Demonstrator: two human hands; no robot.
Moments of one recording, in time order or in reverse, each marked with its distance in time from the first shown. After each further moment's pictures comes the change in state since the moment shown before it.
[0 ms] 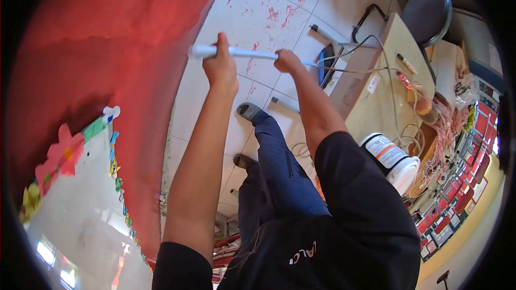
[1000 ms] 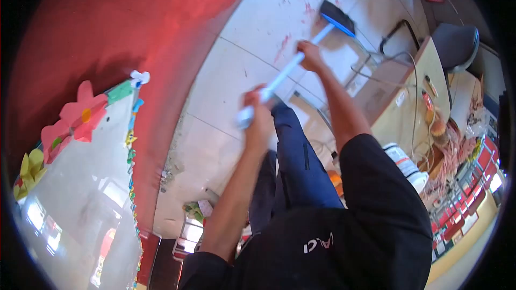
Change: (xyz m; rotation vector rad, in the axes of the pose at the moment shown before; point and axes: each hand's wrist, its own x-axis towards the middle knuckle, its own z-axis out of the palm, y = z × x) left_hand -0.116 -0.012 -0.106 -0.135 -0.108 -0.041; right_hand 0.011 -0.038 0.022 -0.007 0.220 -0.520
